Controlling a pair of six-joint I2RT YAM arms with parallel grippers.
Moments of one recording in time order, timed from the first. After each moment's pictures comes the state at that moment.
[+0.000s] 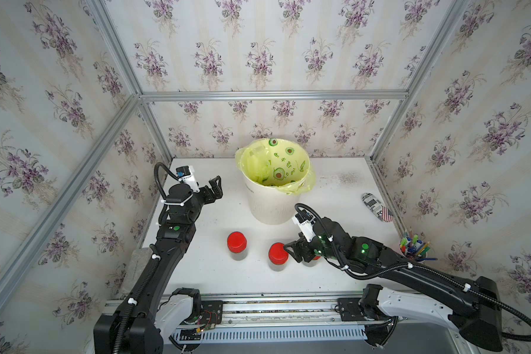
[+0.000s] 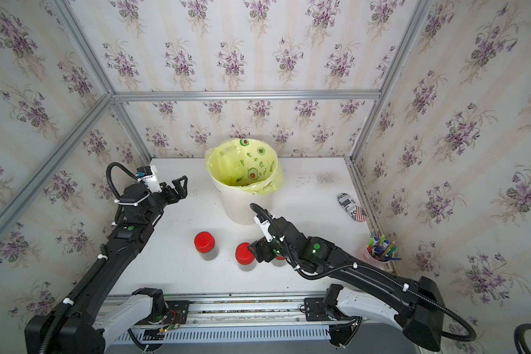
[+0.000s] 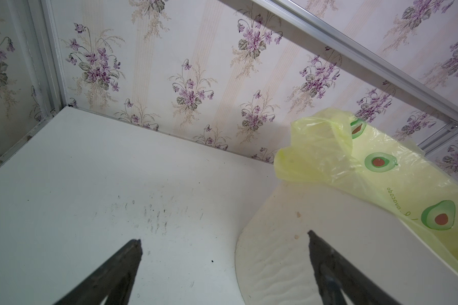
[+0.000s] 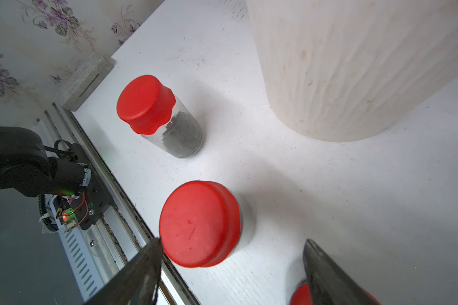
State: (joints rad) left arm -0.06 1.03 0.77 0.02 0.07 -0.37; right arm 1.02 1.03 0.77 -0.45 0.01 0.36
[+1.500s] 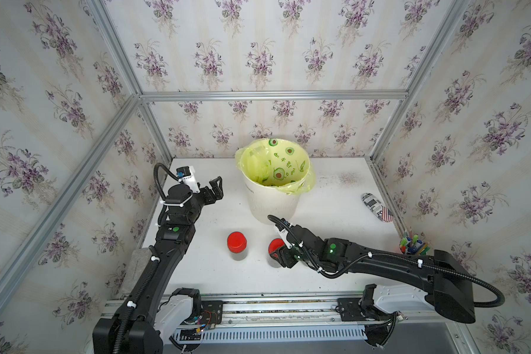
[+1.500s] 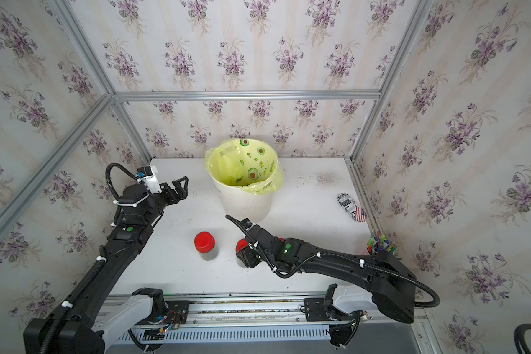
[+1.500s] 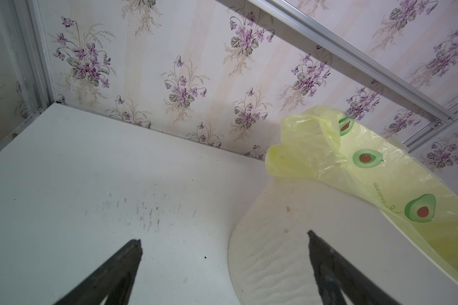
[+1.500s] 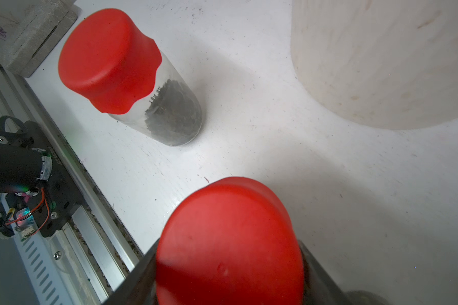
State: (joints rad) left arm -0.06 1.01 0.77 0.01 0.10 -0.39; right arm 1.12 1.29 0.78 -0.31 0.09 0.40
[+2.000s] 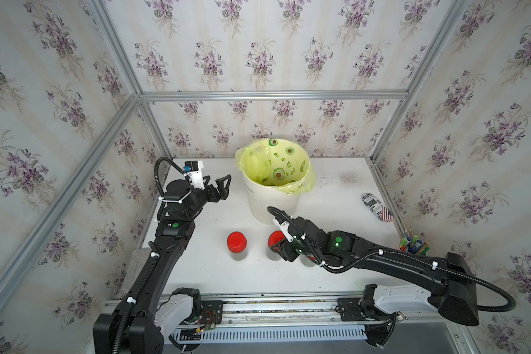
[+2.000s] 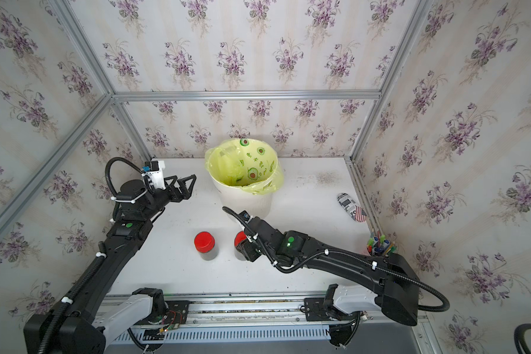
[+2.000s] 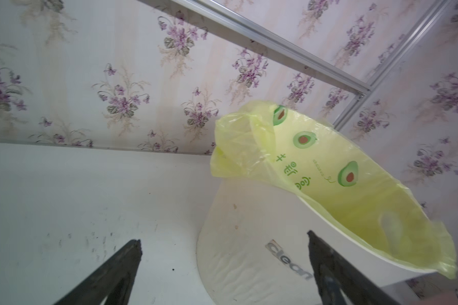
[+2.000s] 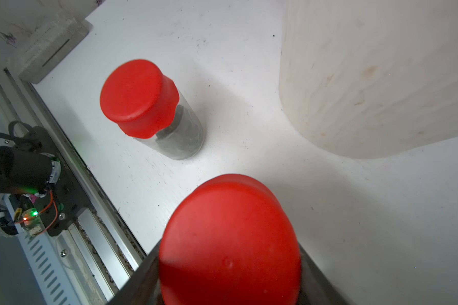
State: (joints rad) left arm -0.06 1.05 0.83 0.07 0.40 -0.29; right arm 1.08 1.26 0.96 -0.48 0.11 0.30
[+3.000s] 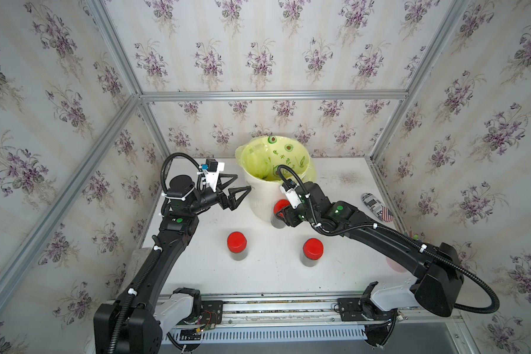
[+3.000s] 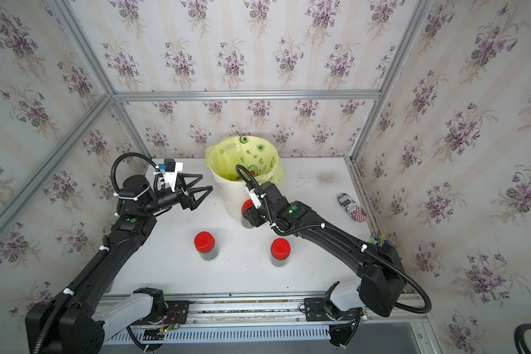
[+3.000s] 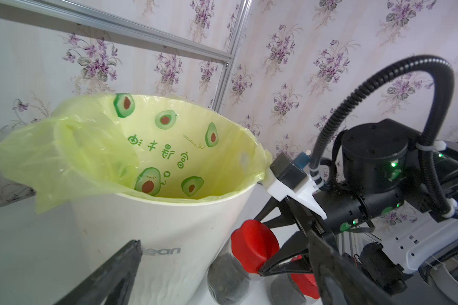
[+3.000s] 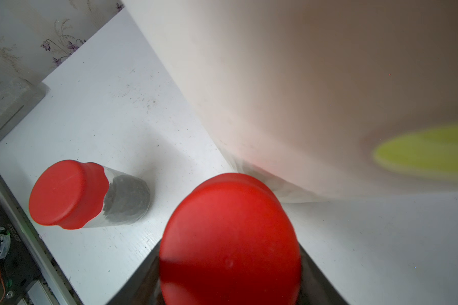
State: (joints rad) left arm -0.13 1.10 0.86 0.17 0.88 -0.22; right arm 0.79 1.41 1.16 -0.50 0.00 0.14
